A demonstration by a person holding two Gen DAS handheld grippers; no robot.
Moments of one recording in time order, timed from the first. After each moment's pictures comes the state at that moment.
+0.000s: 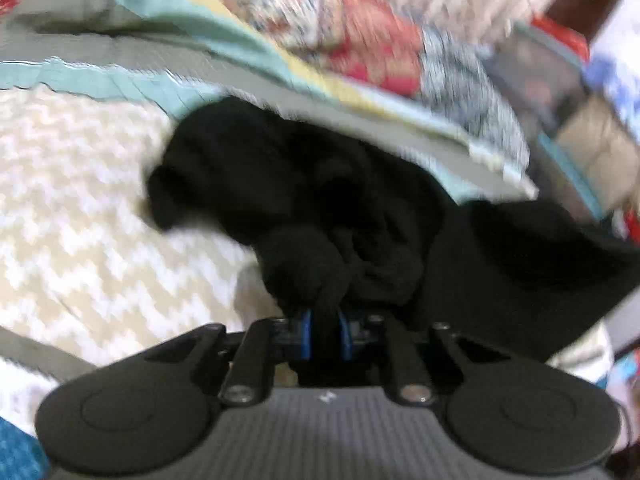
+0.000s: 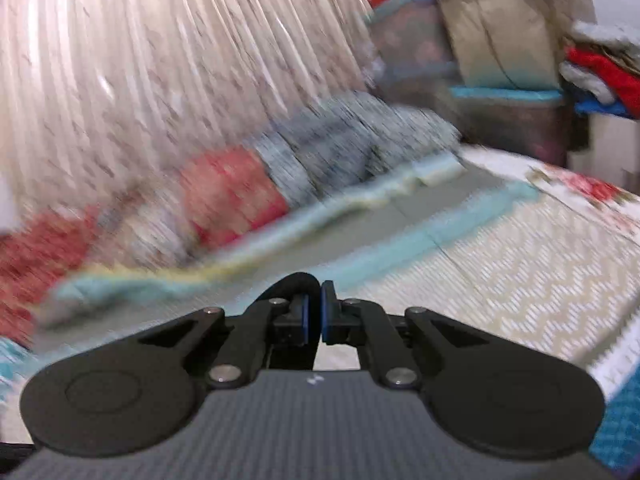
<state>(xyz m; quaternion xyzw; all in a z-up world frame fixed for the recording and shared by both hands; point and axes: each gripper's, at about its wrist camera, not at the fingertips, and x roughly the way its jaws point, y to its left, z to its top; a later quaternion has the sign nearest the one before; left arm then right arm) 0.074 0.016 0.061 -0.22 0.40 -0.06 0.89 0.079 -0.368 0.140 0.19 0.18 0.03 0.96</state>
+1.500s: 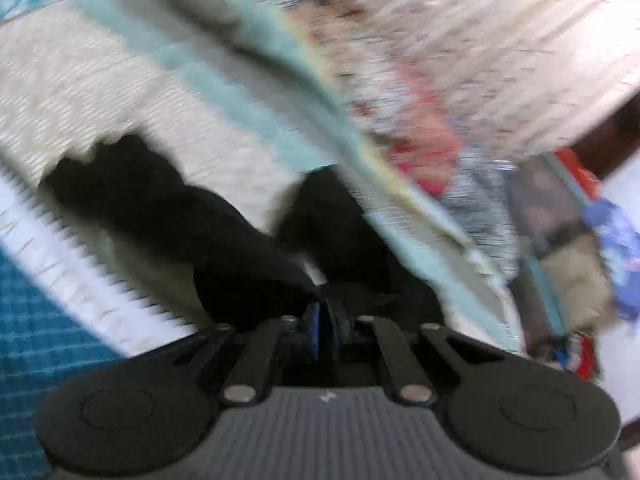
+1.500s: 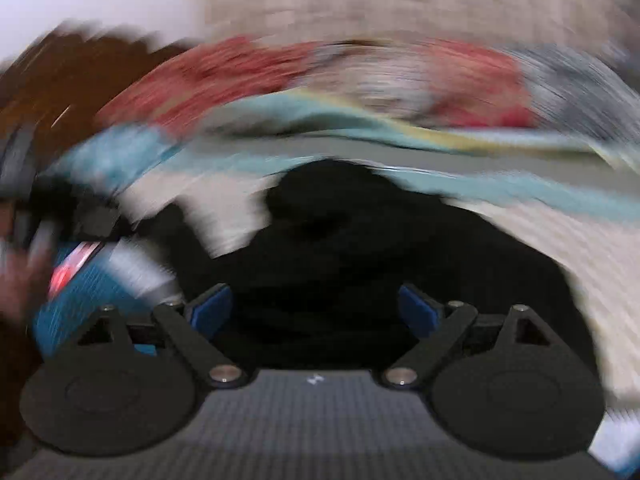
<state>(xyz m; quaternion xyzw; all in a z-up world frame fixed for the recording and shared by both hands) -0.009 0.131 0.080 -0.37 0.32 -0.04 0.87 0.034 -0.149 0.061 -0.05 0.26 0.39 0.88</state>
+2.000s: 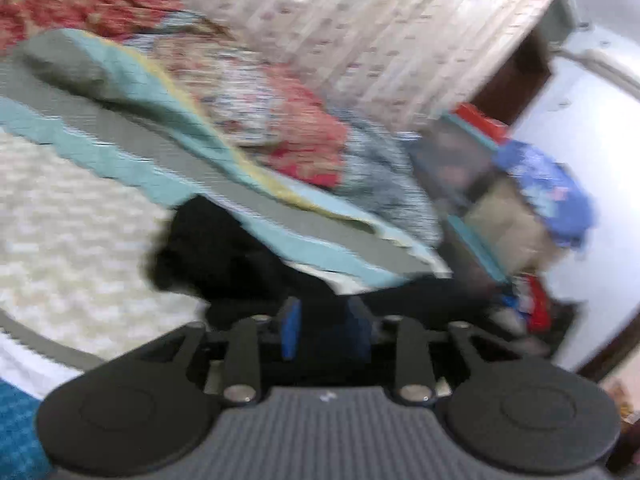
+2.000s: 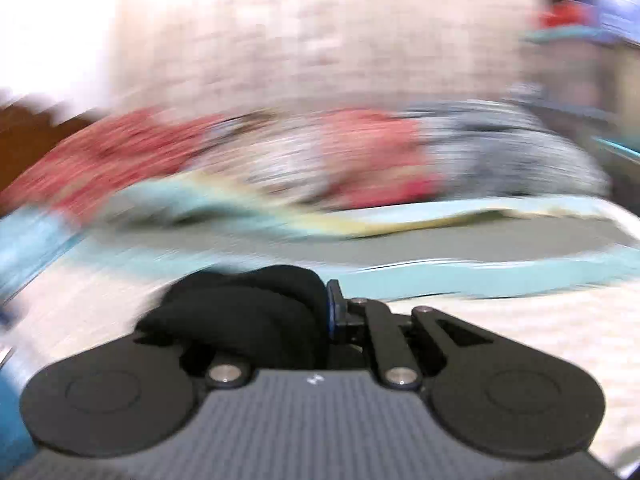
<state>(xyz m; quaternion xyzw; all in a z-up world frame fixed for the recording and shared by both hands) 0.003 0.062 0.125 -0.27 0.28 -0.12 0.91 0.125 -0.269 0.125 0.06 0.20 0.09 0.97</state>
